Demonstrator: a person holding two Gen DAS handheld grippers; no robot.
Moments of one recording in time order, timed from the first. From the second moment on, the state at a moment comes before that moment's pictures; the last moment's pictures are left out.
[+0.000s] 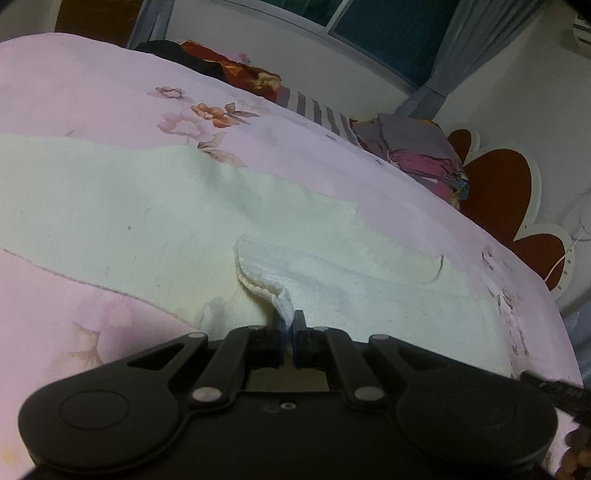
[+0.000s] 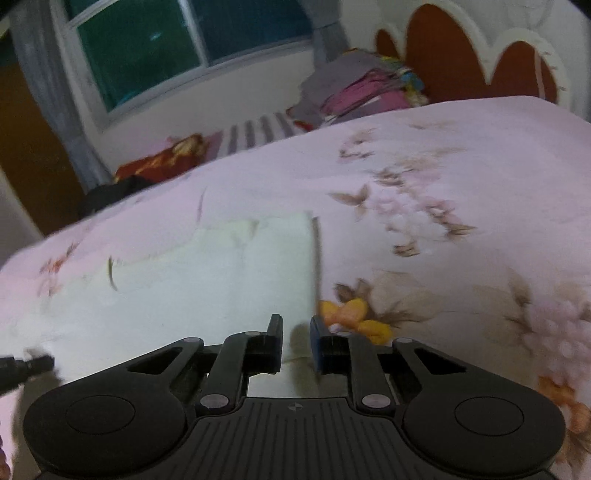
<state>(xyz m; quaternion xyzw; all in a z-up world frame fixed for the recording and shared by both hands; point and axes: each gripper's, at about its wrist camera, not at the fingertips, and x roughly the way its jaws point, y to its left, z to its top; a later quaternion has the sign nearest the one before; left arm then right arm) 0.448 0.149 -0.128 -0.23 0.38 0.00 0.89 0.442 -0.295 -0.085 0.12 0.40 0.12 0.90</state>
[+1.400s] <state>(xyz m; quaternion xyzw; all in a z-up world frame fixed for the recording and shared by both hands) 0.469 0.159 -0.132 -0.22 0.35 0.01 0.91 0.571 -0.309 -0.107 0.10 0.43 0.13 0.89</state>
